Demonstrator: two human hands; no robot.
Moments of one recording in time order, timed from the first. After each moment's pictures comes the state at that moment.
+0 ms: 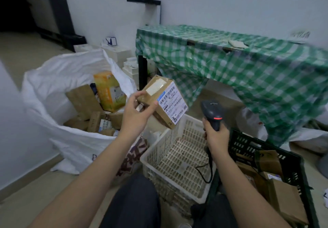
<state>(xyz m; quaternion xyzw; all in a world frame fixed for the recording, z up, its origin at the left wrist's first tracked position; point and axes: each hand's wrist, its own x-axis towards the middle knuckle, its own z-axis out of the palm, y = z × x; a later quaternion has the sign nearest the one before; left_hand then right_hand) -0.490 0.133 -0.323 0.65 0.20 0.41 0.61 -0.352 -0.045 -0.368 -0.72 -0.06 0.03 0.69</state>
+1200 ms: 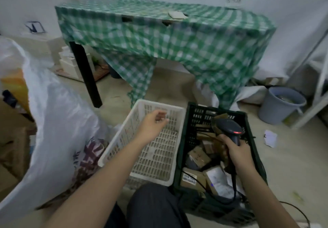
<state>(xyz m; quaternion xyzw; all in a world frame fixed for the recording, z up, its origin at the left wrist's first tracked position) -0.352 0.031 -0.394 0.84 0.11 0.07 0.52 -0.327 -0.236 -0.407 -0.76 0.14 0.04 0.63</state>
